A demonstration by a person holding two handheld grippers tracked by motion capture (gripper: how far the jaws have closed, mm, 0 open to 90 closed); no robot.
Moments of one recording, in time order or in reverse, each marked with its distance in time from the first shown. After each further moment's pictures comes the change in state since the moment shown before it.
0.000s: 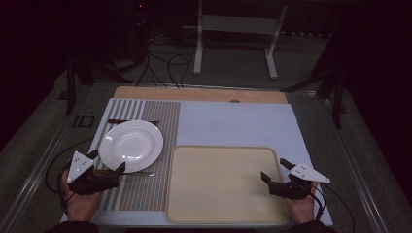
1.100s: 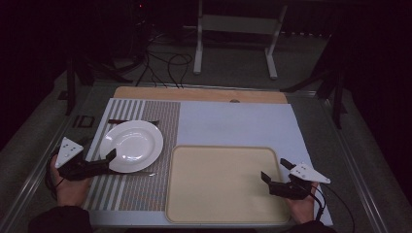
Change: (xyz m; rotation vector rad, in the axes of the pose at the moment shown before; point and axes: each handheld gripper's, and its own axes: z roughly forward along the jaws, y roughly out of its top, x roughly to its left) left arm 0.036 0.022 0.010 -0.021 0.015 0.009; right arm 0.000 0.000 -0.001 -0.007 -0.007 0.002
